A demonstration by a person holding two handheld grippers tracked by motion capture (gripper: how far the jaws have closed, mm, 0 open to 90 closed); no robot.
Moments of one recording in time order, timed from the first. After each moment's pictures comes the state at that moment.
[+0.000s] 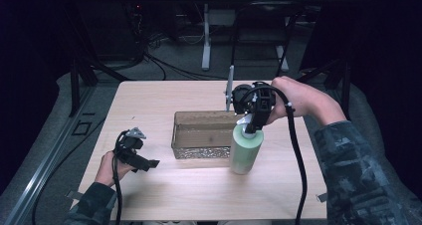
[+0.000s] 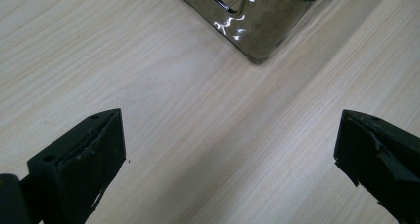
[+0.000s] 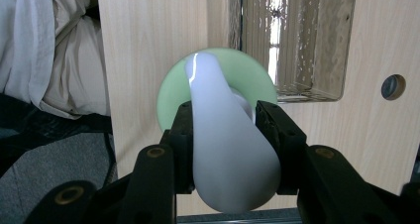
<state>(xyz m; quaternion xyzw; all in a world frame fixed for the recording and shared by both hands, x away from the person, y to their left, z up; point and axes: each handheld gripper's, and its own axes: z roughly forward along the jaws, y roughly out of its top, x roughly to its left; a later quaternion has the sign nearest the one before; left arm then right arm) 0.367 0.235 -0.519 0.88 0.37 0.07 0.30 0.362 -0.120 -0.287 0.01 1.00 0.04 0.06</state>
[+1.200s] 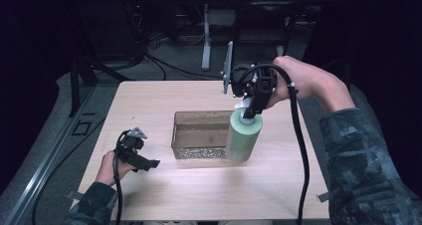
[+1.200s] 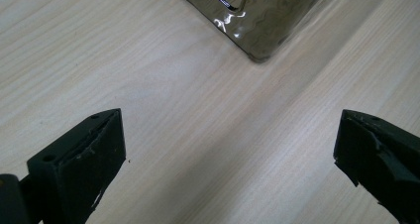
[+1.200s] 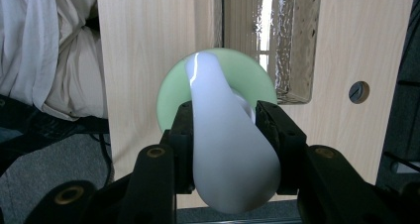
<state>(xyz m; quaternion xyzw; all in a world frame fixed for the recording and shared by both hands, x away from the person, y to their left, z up) 0.369 0.235 -0.520 0.88 0.37 0.07 0.29 0.368 -0.114 -0.243 0.01 1.00 0.05 0.07</state>
